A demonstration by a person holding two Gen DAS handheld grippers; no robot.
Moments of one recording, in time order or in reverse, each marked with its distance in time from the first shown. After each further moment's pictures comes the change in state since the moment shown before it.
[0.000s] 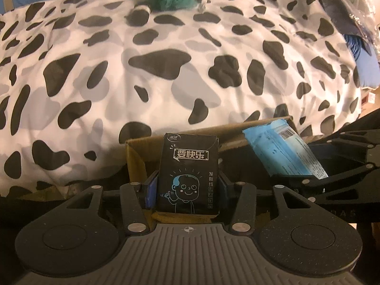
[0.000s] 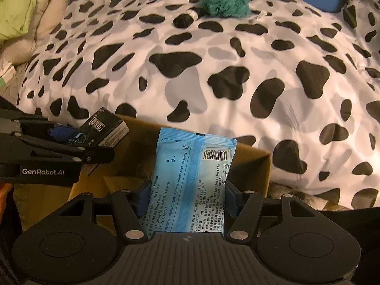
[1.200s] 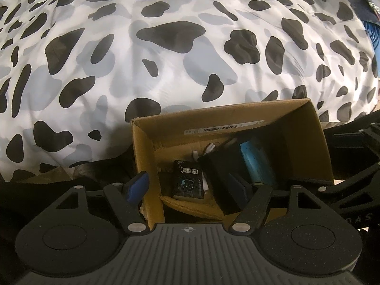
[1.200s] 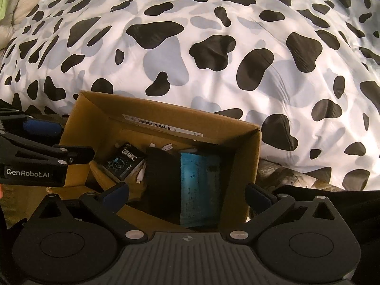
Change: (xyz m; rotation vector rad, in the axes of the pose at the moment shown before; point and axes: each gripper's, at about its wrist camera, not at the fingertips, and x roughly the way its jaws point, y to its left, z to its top) left arm 0.021 0.000 0.000 -0.028 0.116 0.059; right arm 0.019 -0.006 0.001 0.035 0.115 -0.093
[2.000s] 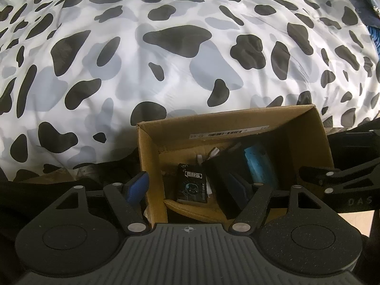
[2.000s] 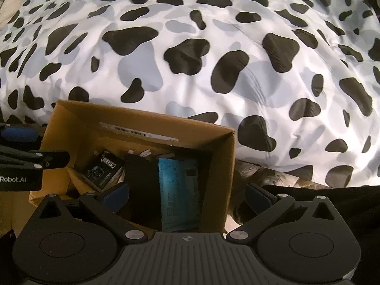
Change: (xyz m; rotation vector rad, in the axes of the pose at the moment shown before) left arm 0.000 0.003 0.003 -0.016 -0.014 0.020; right arm -0.001 -0.013 0.003 0.060 -0.025 -0.100
